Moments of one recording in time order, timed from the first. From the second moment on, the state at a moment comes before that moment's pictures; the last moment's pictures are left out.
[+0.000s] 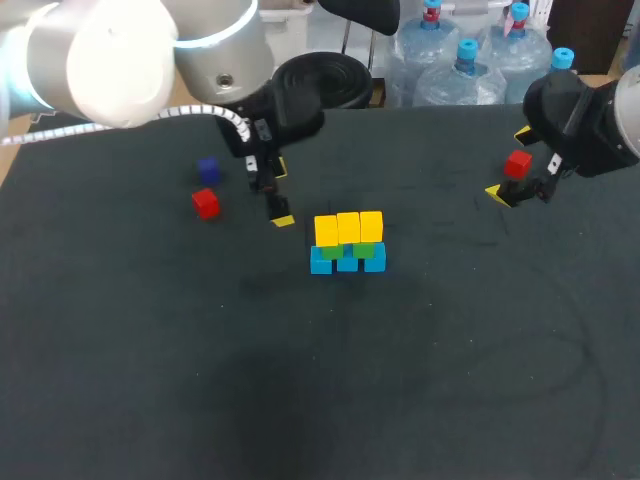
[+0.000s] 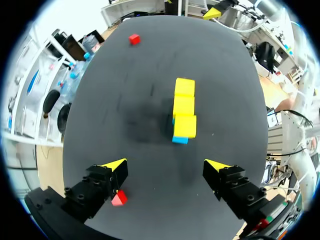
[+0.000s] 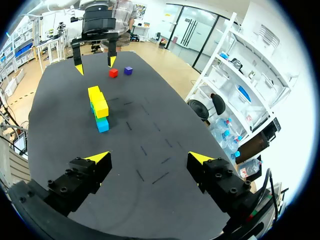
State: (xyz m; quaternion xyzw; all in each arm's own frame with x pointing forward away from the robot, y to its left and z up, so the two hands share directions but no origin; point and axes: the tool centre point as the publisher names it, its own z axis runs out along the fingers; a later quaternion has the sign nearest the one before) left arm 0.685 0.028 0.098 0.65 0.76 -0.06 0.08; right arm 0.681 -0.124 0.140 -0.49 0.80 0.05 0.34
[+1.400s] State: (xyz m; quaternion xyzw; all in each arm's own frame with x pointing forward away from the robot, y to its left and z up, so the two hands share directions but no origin) left arm 0.729 0.135 0.034 0.53 0.84 -0.03 0.10; right arm 0.681 -0.124 0.140 -0.49 0.80 0.05 0.34
